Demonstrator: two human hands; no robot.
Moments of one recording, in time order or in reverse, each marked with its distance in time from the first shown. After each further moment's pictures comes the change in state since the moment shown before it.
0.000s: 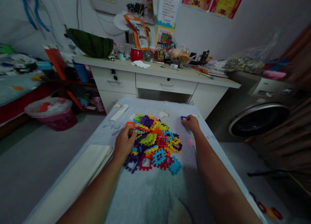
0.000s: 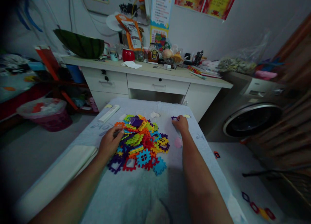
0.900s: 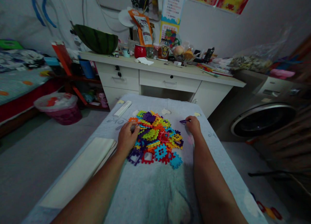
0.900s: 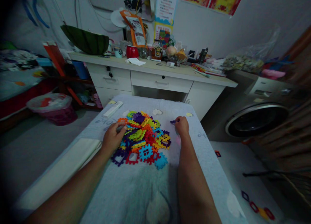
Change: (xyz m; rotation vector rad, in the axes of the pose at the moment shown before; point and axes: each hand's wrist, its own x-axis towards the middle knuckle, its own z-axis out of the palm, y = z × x) left_hand -0.002 0.005 -0.003 0.050 0.048 0.055; right_hand -0.037 -0.013 -0.009 0.115 0.046 -0.080
